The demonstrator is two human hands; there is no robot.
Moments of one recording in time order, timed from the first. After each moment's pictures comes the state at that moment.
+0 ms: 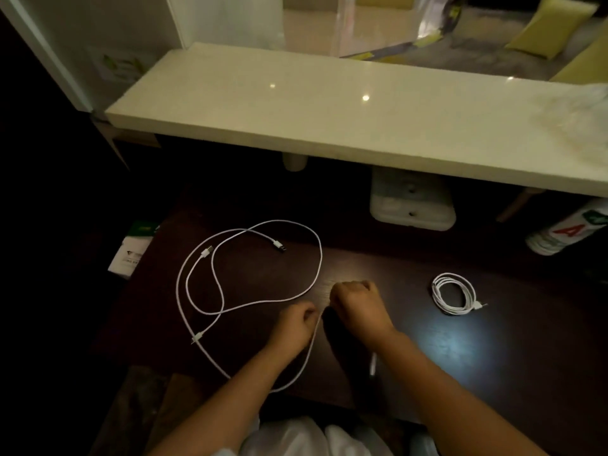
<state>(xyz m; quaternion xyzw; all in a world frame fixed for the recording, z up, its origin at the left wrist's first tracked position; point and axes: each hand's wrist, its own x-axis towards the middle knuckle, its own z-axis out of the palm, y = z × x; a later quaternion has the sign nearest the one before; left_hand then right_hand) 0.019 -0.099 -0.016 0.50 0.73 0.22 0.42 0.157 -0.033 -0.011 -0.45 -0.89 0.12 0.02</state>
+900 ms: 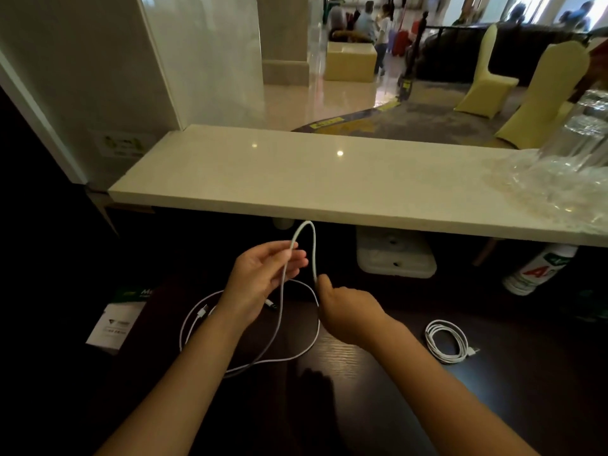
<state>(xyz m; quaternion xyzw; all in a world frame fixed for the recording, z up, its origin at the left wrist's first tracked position) -0.047 -0.025 0.146 0.36 0.47 0.60 0.54 0.108 -0.009 0.129 -0.46 -0.88 0.10 -0.03</state>
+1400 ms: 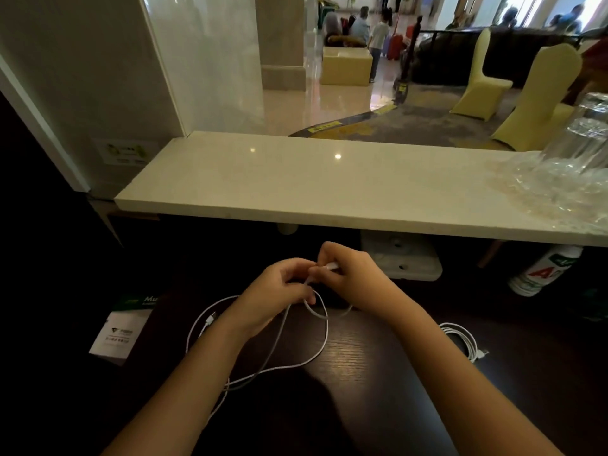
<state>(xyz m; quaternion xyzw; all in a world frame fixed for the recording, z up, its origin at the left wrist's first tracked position) -0.053 -0.033 0.153 0.52 0.51 0.42 0.55 0.099 0.009 0.171 -0.42 -0.82 0.30 0.24</state>
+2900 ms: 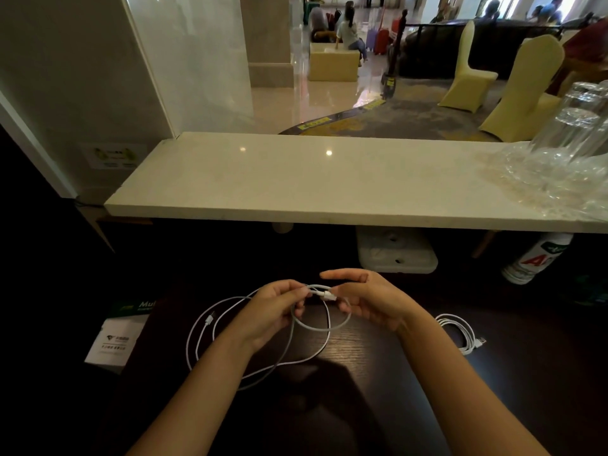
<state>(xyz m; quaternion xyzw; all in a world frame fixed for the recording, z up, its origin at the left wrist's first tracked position) -0.055 -0.038 0.124 0.39 0.52 0.42 0.64 0.129 0.011 0.135 -0.41 -0.45 0.75 0.25</state>
